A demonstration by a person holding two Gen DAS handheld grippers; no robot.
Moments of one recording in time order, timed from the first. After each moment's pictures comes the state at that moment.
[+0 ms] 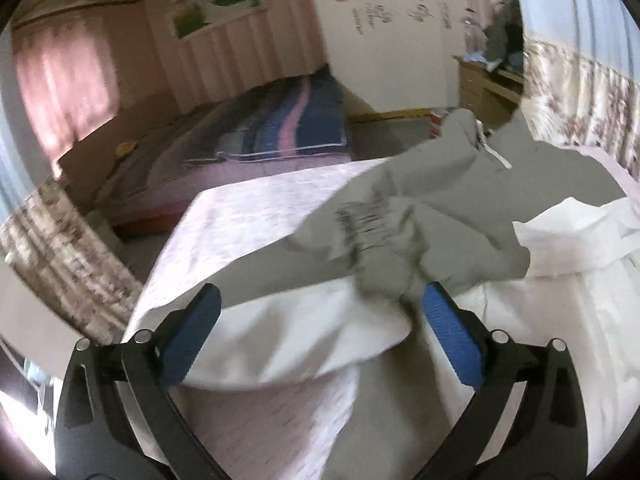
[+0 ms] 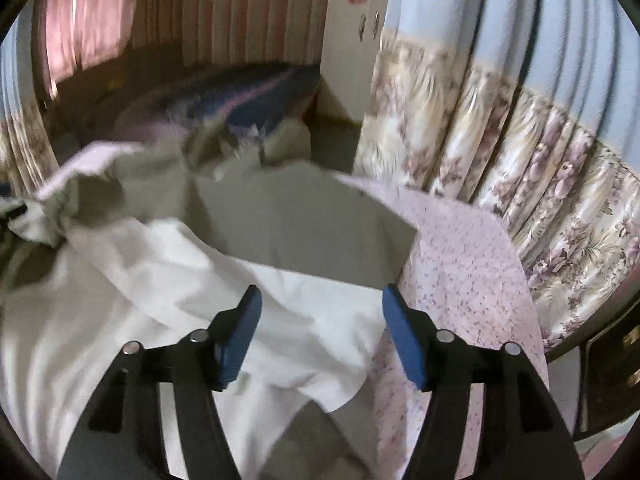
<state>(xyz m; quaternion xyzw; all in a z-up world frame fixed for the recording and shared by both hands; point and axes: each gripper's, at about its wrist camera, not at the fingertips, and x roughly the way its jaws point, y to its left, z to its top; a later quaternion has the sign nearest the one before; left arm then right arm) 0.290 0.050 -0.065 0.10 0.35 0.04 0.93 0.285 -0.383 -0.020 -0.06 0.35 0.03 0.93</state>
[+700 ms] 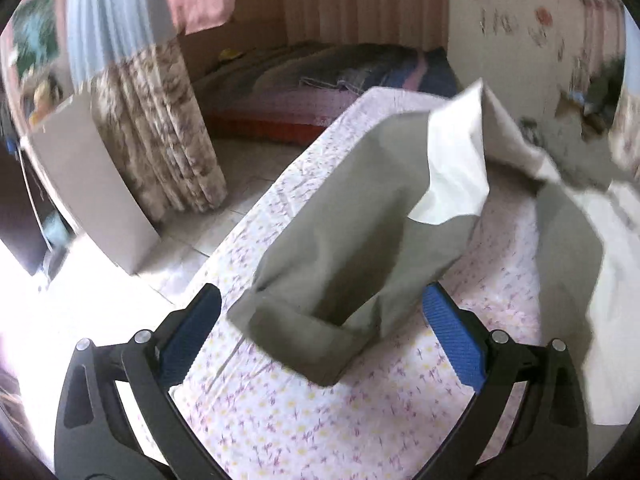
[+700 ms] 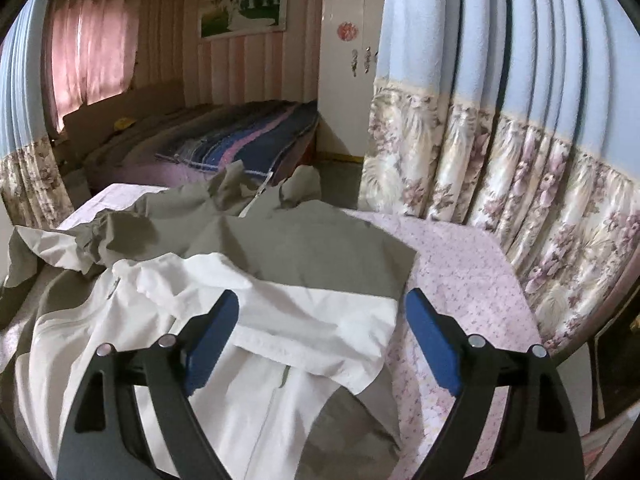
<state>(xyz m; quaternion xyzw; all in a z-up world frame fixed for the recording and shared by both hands) 0.102 0.237 -0.104 -0.06 0.38 0.19 0.90 0.250 -0.380 -0.004 -0.04 0.30 0.01 0.95</state>
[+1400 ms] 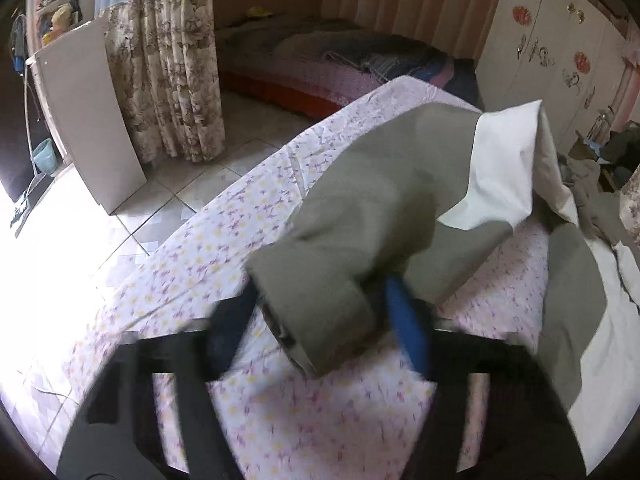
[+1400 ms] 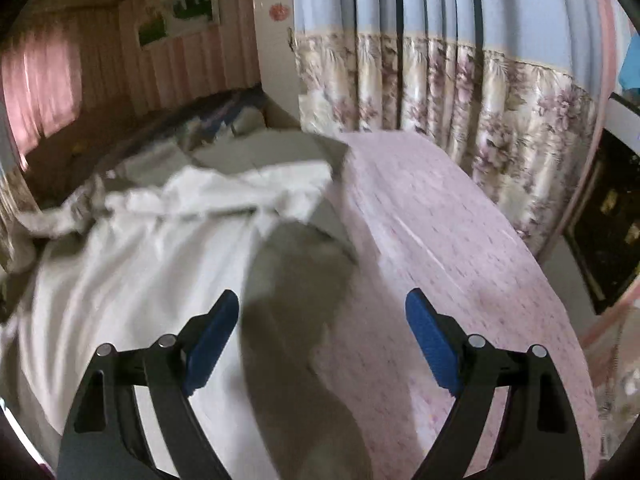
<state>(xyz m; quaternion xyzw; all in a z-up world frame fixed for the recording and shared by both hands) 0.127 0.267 -0.140 -0.16 0.41 0.20 0.88 0.113 -0.410 -0.070 0.04 0.35 -0.07 0.93</state>
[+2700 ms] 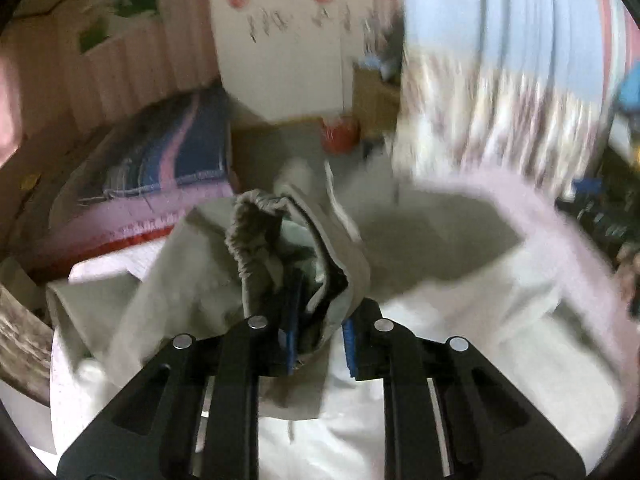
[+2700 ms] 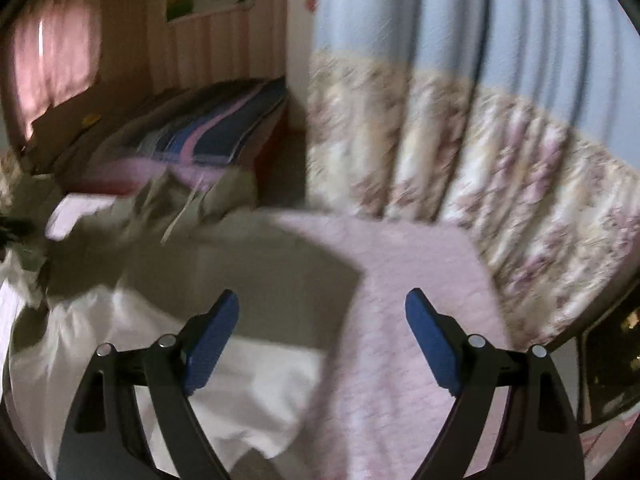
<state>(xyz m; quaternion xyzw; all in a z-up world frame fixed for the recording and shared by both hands) 0.373 -0.116 -0.032 0.12 0.37 -0.15 0.91 0.353 -0.427 -0.026 -0.02 0.39 -0.01 0.92</state>
